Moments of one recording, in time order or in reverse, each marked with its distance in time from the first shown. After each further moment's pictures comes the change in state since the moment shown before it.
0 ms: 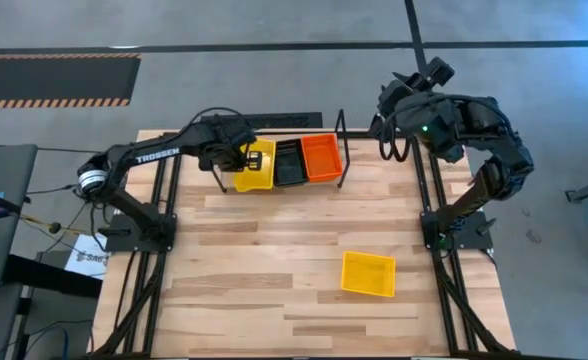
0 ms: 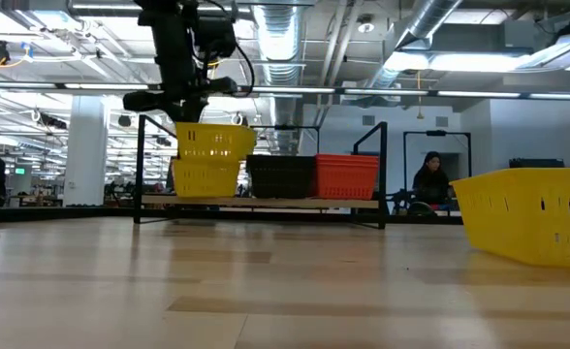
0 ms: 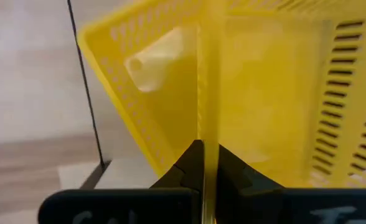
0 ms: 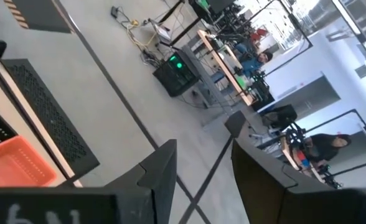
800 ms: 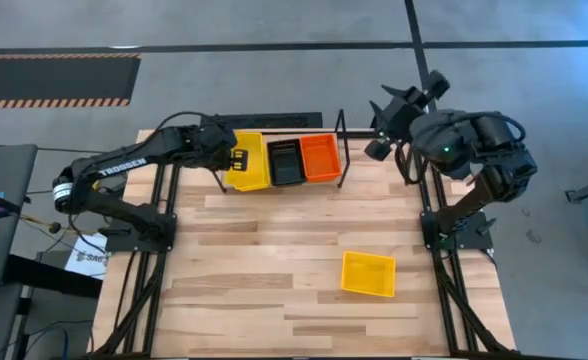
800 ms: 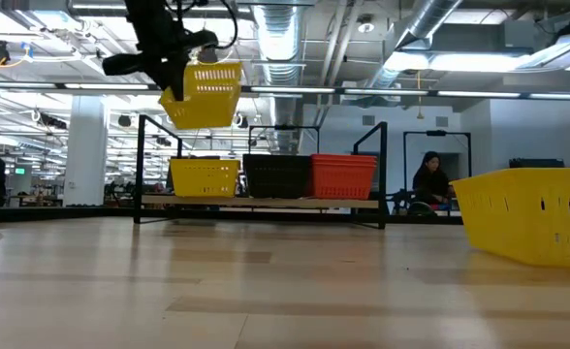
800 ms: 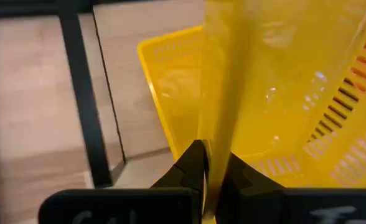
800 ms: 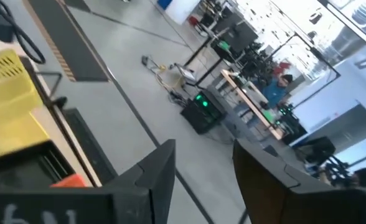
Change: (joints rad) left arm -0.105 -0.224 -0.001 -0.069 -0.149 0.001; right arm 0.167 -0.008 0.000 0.144 0.000 -0.016
